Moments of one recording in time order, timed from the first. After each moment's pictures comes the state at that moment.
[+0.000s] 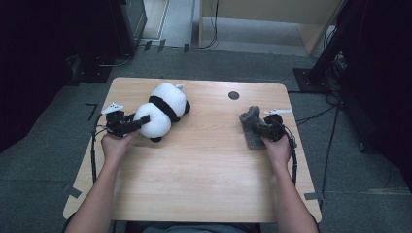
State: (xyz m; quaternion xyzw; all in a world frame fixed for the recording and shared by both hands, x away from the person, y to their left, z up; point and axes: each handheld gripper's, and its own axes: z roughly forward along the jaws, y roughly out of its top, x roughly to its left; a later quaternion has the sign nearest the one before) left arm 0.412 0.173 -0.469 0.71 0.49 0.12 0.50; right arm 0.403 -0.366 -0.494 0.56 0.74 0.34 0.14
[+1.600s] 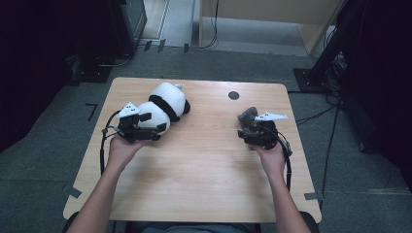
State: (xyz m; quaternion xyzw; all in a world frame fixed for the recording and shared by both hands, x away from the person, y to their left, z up) left arm 0.370 0.110 -0.423 0.77 0.38 0.12 0.49; right arm 0.350 -0.315 -0.449 0.48 0.76 0.40 0.15
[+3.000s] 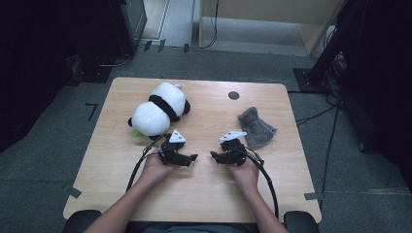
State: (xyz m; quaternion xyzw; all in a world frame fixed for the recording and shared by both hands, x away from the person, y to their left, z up) left arm 0.348 0.014 -0.515 0.86 0.32 0.08 0.38; right arm 0.331 -0.226 -0.506 0.42 0.83 0.34 0.13
